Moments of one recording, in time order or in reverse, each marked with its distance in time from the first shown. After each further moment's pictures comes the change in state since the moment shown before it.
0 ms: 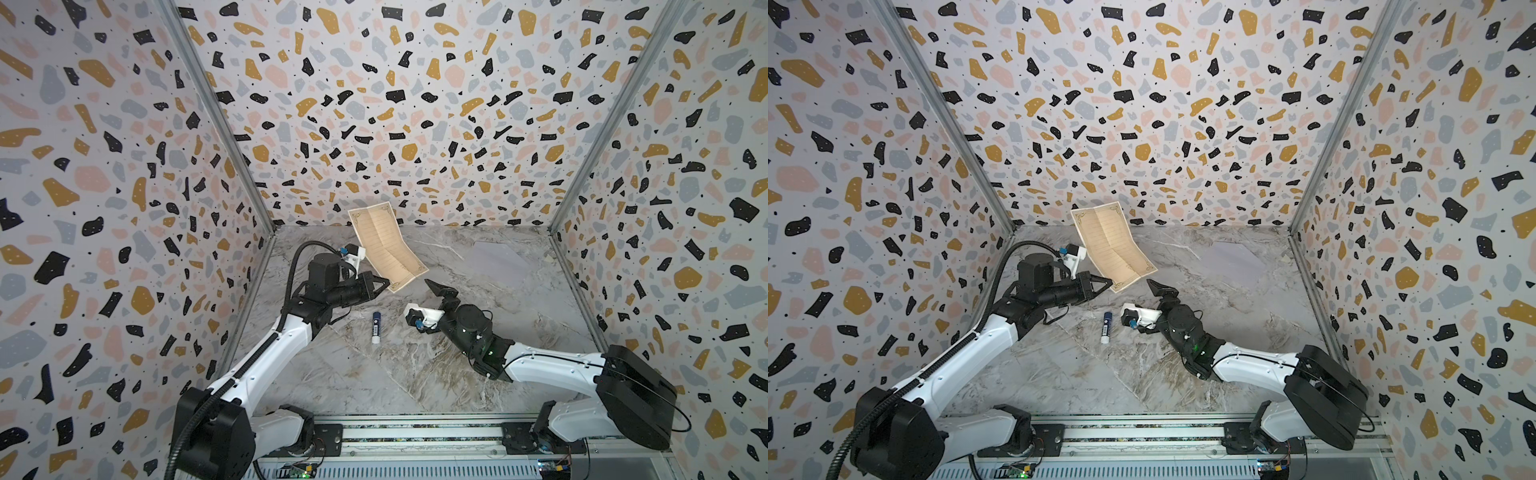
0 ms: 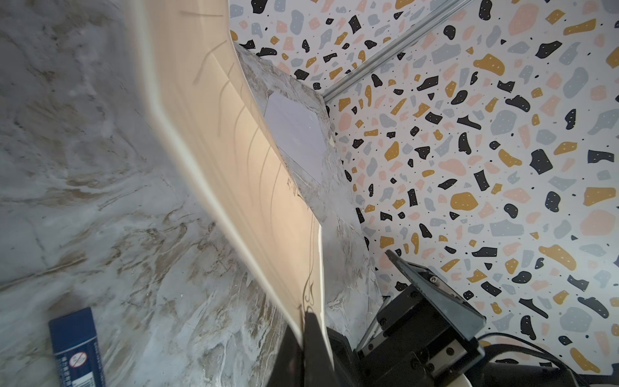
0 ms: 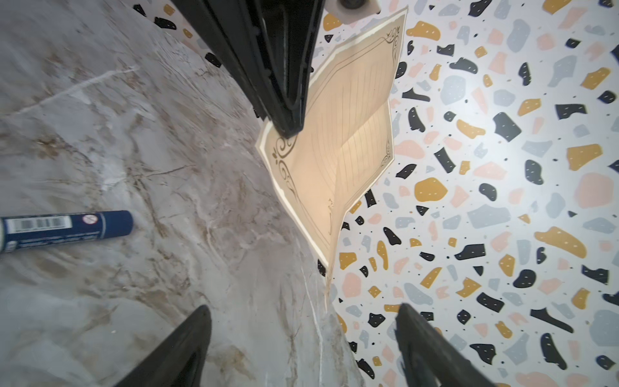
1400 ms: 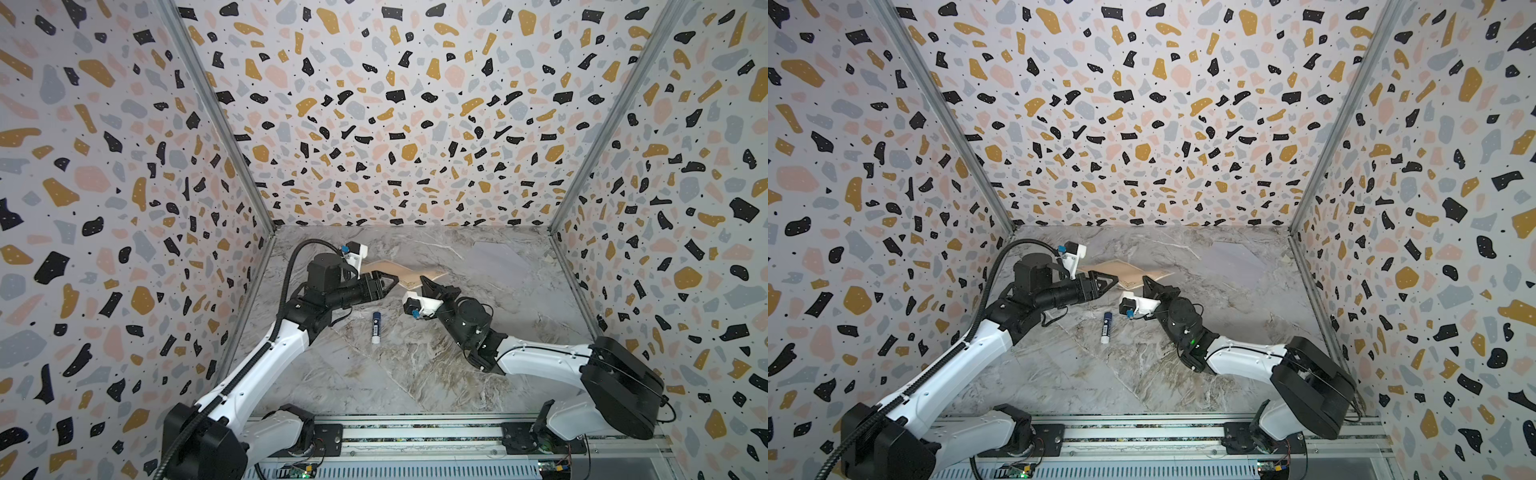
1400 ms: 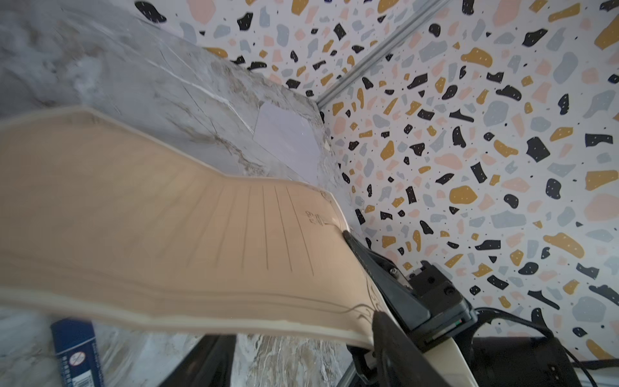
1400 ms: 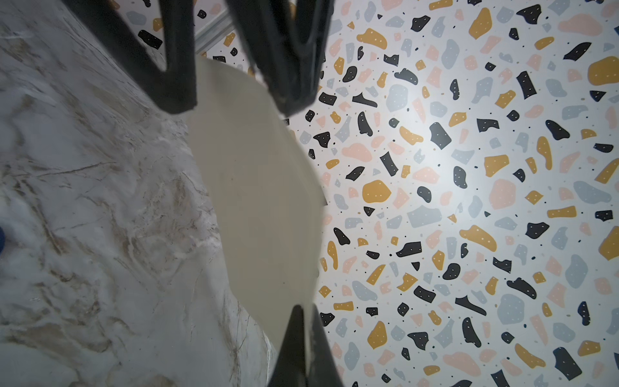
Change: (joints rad) left arm -0.058 -0.083 0.064 -0.089 -0.110 0.087; right arm -0.031 0.010 0.046 0.066 0.051 -0.089
